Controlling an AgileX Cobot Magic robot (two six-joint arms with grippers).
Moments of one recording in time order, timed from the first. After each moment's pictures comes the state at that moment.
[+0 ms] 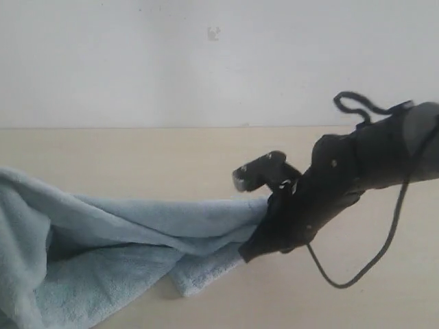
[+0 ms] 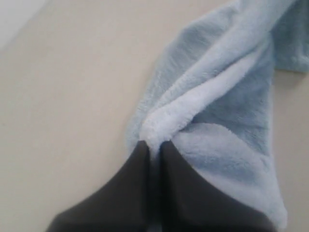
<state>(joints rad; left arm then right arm) -0.36 0.97 -0.80 0.21 0.75 0.24 0.52 1.86 -1.01 0.23 0.38 -0.35</state>
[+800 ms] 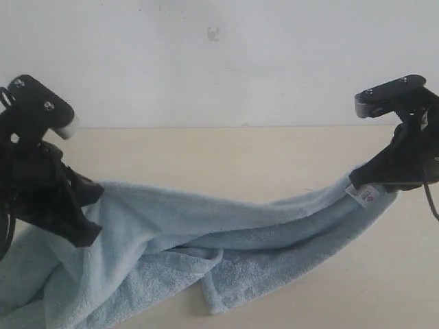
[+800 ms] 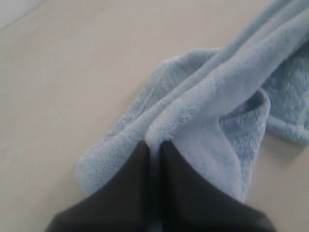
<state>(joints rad) -0.43 1.27 -0.71 -0.03 0.32 0.32 0.21 1.55 -1.01 -0.20 0.65 0.03</state>
